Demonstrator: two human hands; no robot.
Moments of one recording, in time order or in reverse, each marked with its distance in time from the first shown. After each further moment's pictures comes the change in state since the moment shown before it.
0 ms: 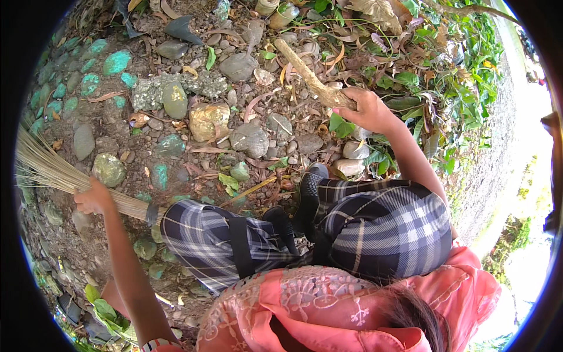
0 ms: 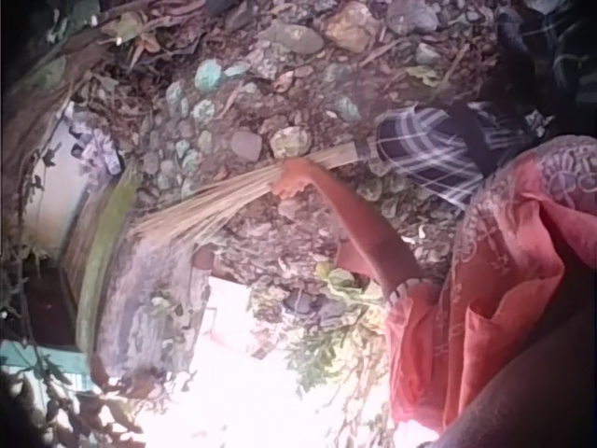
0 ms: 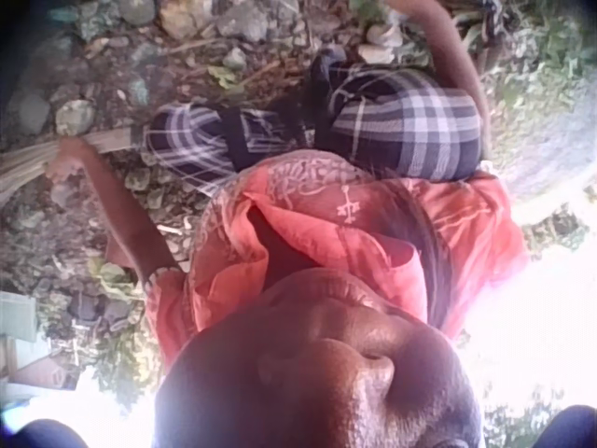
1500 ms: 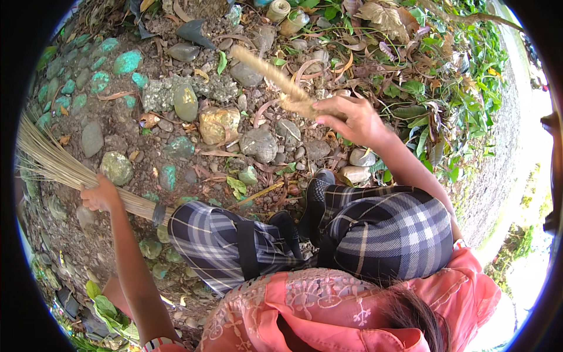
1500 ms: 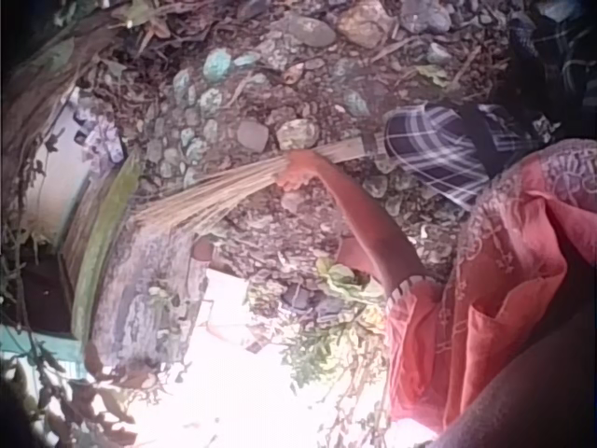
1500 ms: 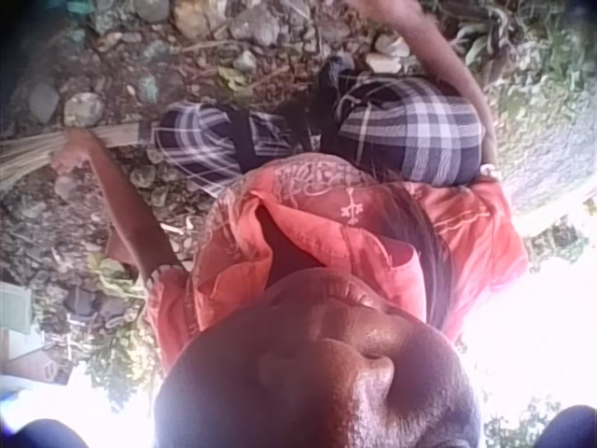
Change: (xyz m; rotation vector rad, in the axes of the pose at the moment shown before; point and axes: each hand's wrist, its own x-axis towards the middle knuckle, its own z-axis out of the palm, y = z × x) left_hand -0.001 0.002 0.000 0.027 -0.003 0.004; right_hand 0.013 -0.031 0.031 0.082 0.243 -0.463
